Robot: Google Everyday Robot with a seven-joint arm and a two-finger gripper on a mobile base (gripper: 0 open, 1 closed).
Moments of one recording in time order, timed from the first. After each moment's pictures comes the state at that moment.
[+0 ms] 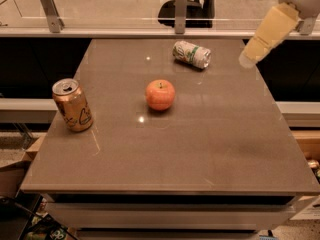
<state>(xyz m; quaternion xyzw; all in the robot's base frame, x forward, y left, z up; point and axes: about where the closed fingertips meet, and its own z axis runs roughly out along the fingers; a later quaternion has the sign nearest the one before) 0.526 -0.228 1.012 -0.38 0.91 -0.02 0.18</state>
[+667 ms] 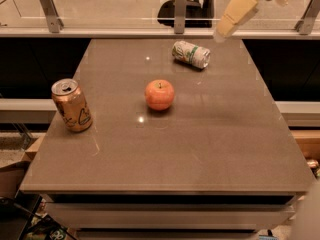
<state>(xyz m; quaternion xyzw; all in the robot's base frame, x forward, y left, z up) 0.601 -0.209 1.013 -0.28 0.94 -0.04 0.16</state>
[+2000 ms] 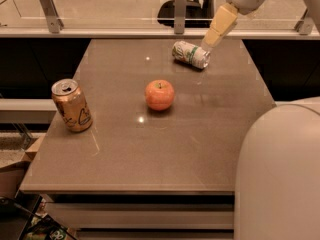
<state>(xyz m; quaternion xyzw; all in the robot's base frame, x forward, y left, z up) 0.660 -0.188 0.961 -0.36 0.92 0.00 0.14</state>
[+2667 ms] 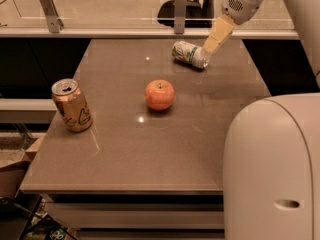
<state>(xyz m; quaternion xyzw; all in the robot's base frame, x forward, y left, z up) 0.689 -0.187 0.924 -0.42 0.90 0.03 0.14</state>
